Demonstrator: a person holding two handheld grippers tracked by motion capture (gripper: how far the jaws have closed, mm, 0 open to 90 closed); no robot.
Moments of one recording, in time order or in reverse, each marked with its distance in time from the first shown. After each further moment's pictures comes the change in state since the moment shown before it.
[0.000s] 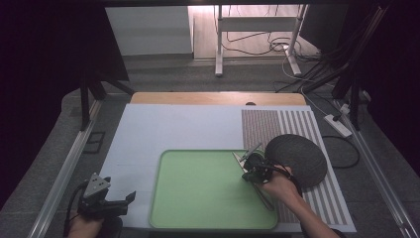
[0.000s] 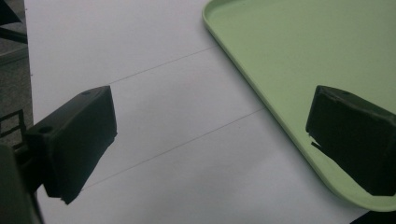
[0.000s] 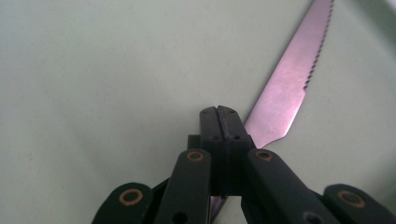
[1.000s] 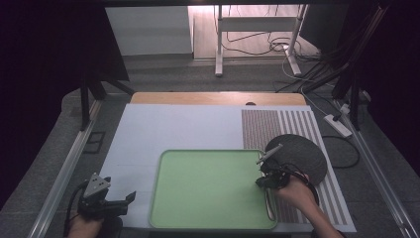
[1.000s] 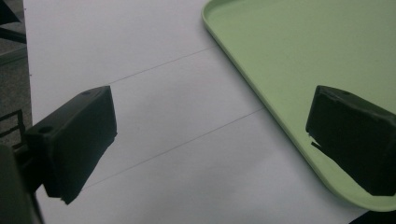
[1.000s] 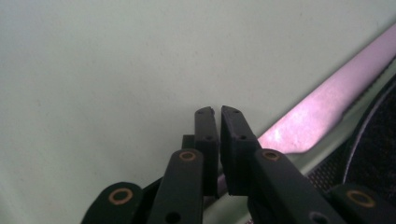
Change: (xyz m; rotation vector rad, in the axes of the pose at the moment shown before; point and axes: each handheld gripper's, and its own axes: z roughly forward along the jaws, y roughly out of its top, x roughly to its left) left arm 0.000 0.000 0.000 0.000 -0.002 -0.001; right arm -0.013 -0.038 -0.021 0.001 0.034 0.120
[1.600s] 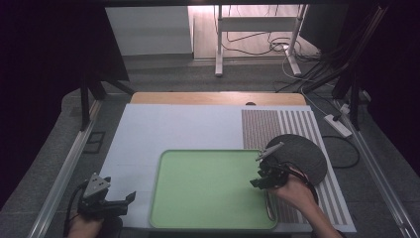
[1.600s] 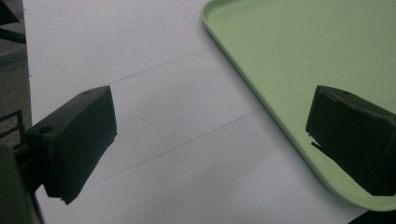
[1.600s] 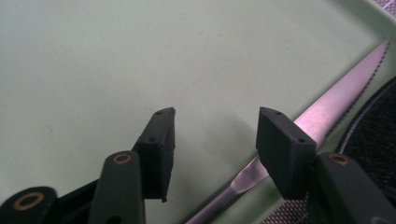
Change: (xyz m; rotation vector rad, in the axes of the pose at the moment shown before) left arm 0.000 0.000 0.000 -0.001 -0.002 0.002; right arm 0.005 0.007 -0.008 -0.074 -0.032 0.005
